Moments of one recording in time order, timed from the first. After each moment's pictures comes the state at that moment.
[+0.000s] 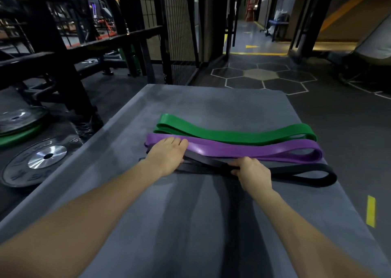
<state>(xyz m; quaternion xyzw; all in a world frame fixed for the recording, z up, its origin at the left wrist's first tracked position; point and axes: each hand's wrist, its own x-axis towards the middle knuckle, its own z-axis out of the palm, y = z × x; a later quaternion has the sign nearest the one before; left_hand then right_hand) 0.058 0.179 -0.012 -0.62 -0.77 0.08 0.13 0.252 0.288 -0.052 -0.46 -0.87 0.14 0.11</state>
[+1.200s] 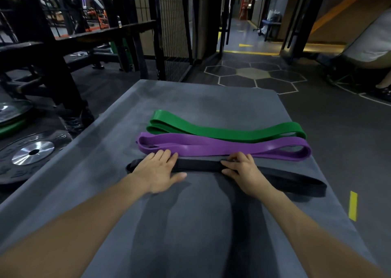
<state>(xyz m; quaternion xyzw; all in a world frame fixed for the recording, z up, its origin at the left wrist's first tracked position) 0.063 0.151 -0.045 -0.61 -0.79 0.11 0.02 0.271 0.295 -0.058 -0.32 -0.93 0.15 0.09</state>
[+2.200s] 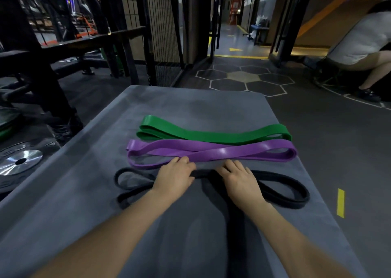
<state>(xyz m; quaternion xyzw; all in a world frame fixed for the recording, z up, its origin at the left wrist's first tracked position) 0.125 0.181 -0.044 -0.61 -0.79 -0.07 0.05 0.283 0.279 -0.072 -0.30 -0.93 -0.09 0.19</state>
